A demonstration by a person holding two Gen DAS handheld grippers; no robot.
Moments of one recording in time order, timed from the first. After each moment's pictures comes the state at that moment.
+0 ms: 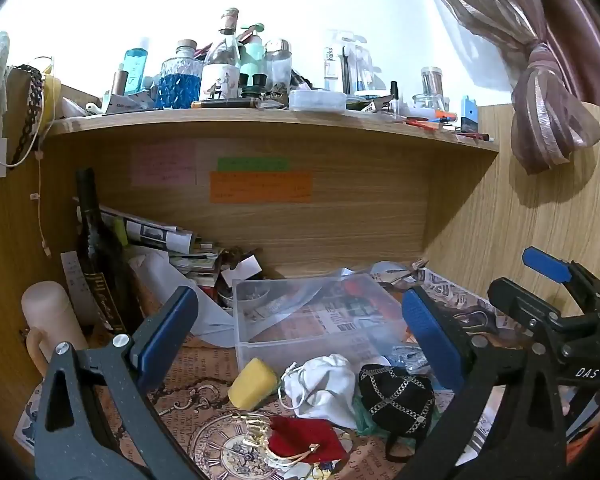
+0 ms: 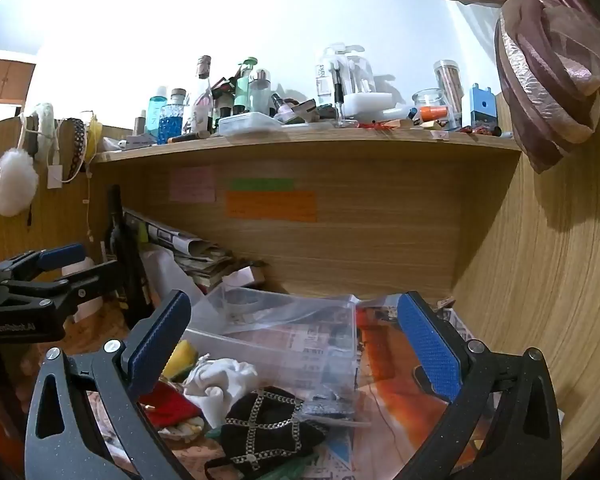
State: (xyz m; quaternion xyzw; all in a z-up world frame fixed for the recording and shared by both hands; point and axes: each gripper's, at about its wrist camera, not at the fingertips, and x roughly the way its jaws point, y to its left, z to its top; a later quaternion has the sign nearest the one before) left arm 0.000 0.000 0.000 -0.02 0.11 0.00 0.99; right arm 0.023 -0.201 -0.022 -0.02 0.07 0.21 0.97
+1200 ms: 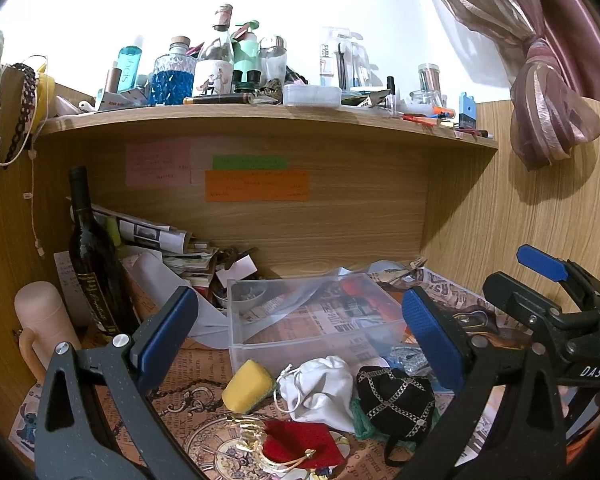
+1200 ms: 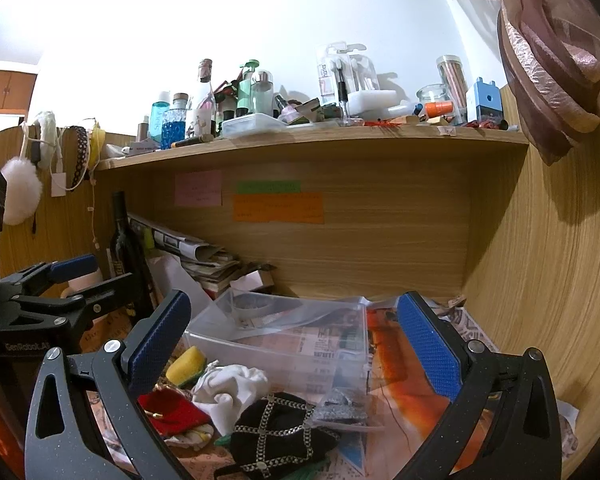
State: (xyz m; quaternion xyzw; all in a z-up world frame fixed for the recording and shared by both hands) left arm 0.008 -0.007 -0.004 -0.02 0.11 0.00 0.99; right arm 0.026 -0.198 -0.022 0.00 0.07 0.23 0.97
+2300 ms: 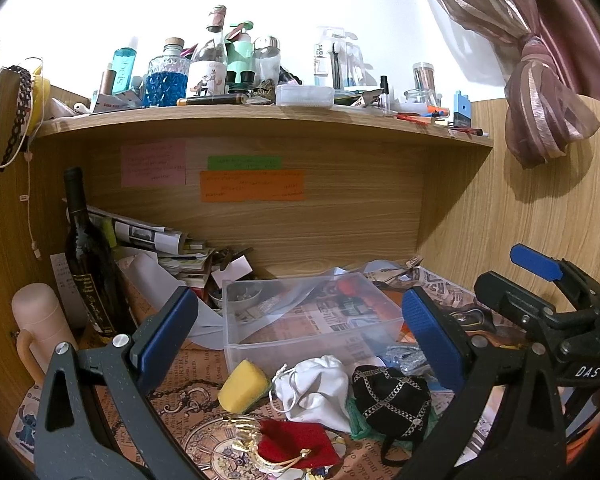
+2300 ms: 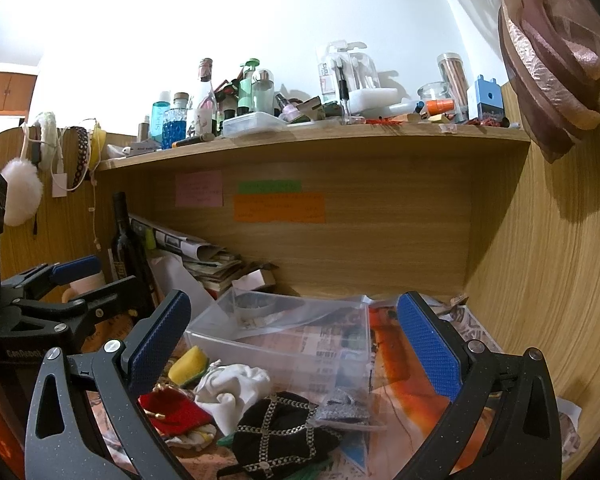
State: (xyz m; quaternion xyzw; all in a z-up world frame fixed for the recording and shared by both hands) left arm 0.011 -0.010 -0.006 -0.02 0.11 -0.01 0.99; right arm 0.026 -0.198 -0.023 0.01 0.07 0.23 0.97
